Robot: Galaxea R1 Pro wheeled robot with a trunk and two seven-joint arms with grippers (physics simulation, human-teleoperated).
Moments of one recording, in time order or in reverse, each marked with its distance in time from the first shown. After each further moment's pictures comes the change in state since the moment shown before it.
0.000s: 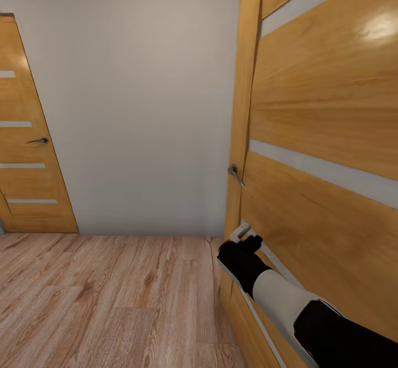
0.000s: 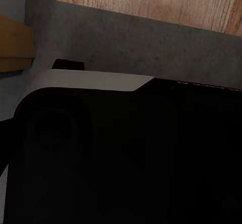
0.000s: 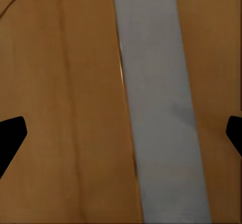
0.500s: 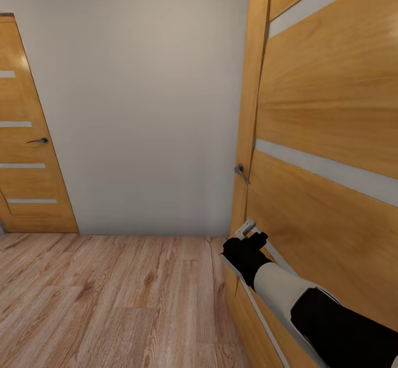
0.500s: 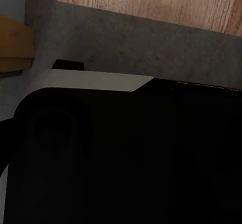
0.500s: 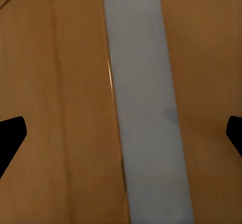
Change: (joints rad) left arm 0.000 0.000 -0.001 0.000 0.000 0.000 0.000; right arm -0.058 0.000 -0.006 0.116 0.005 -0.054 -0.002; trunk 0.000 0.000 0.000
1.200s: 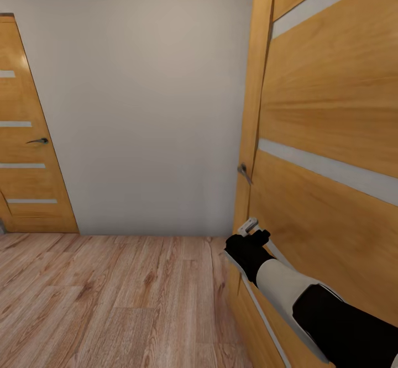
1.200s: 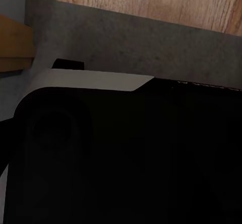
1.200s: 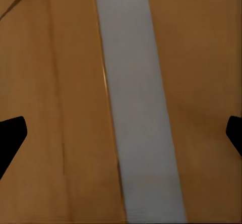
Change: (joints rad) left arm 0.000 0.000 0.001 0.001 0.002 0.000 0.000; right arm -0.018 -0.015 -0.005 0.002 -0.023 -0.015 0.000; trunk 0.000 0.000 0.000
